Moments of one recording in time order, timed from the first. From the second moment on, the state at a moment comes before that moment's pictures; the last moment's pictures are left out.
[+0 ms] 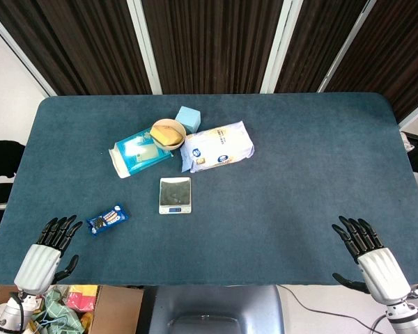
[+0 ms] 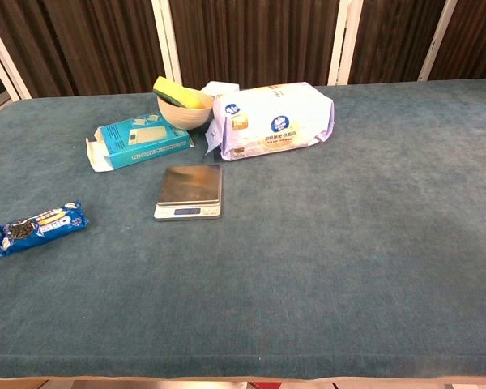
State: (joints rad) left arm -0.14 -1.32 0.07 -1.39 1.73 1.54 -0.01; right arm 0.04 -1.13 -0.08 -1.55 -1.82 1.61 0.02
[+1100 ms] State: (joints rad) left arm -0.29 -1.75 -0.15 -1.10 1.34 1.26 0.25; right arm 0.06 -1.11 -0.08 -1.57 -1.79 1.57 0.05
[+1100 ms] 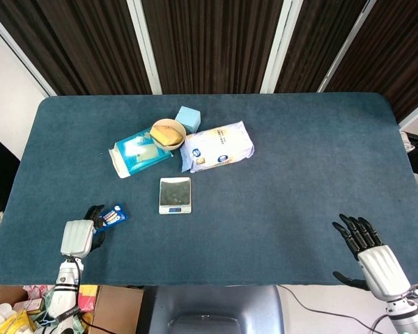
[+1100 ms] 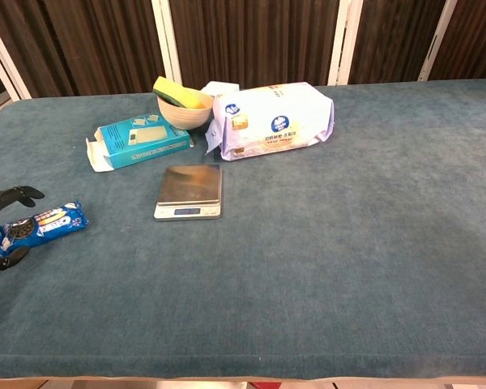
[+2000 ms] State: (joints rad) left arm -0.44 -1.89 -0.27 -1.06 1.38 1.35 0.15; right arm 0.06 -1.11 -0.08 -1.57 -1.79 1.56 0.07
